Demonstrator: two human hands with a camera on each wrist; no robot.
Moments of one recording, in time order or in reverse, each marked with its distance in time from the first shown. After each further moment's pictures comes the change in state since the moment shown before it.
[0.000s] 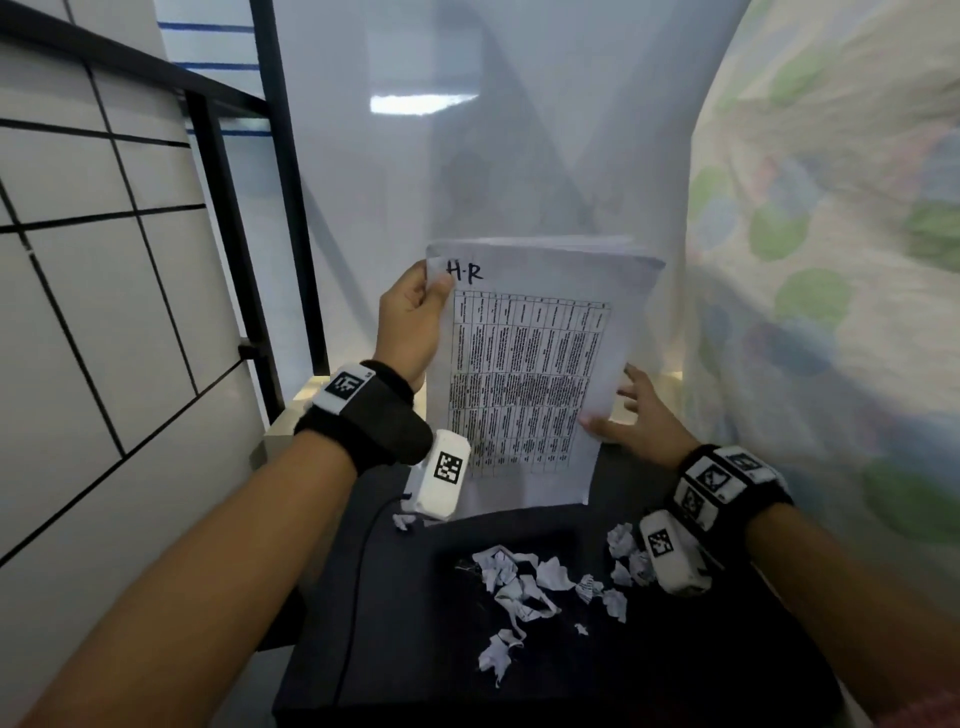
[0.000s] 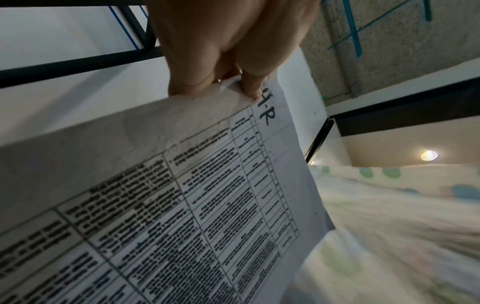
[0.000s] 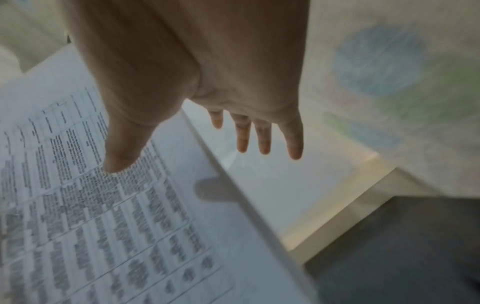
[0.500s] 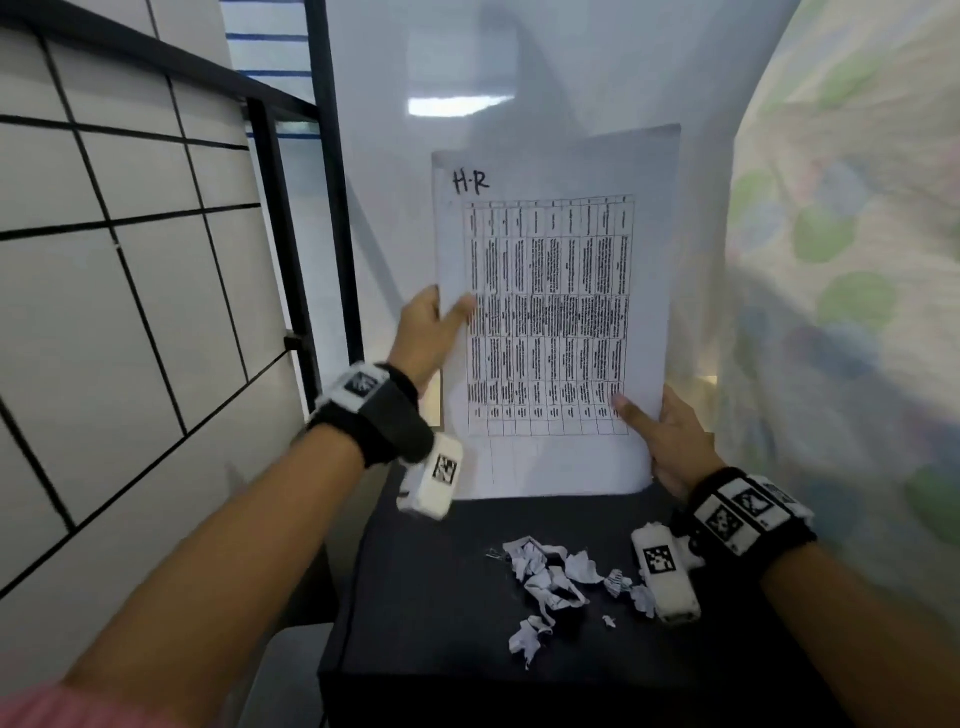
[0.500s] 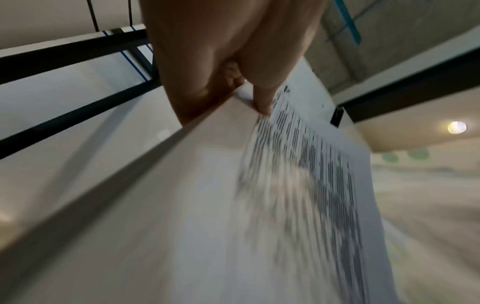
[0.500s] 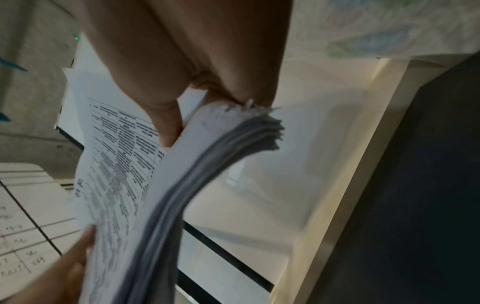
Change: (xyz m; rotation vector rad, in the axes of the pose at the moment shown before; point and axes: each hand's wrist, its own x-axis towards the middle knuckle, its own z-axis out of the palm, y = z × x) left_hand -0.004 -0.005 -0.034 0.216 -0.032 -0.118; right_hand -0.039 -0.031 0.027 0.734 -0.001 -0.174
